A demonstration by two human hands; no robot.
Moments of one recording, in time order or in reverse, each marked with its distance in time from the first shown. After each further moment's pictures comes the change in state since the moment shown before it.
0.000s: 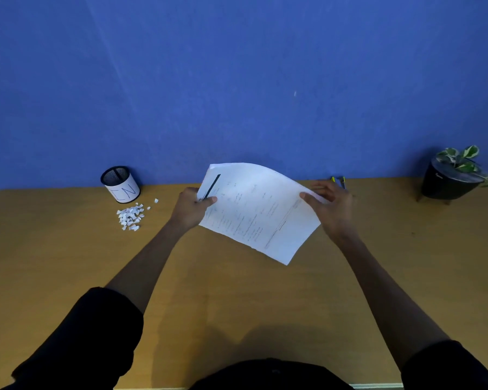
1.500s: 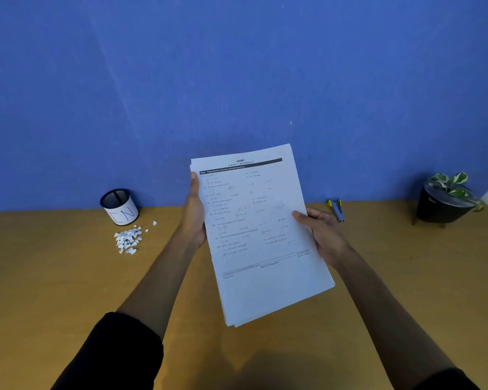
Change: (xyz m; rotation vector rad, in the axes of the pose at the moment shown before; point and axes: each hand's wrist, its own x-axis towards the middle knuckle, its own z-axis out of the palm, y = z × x) left_hand -0.014 0.074 -0.002 -0.974 -0.193 -0.118; right_hand 0.001 -0.035 0.000 0.699 -0.371 0.429
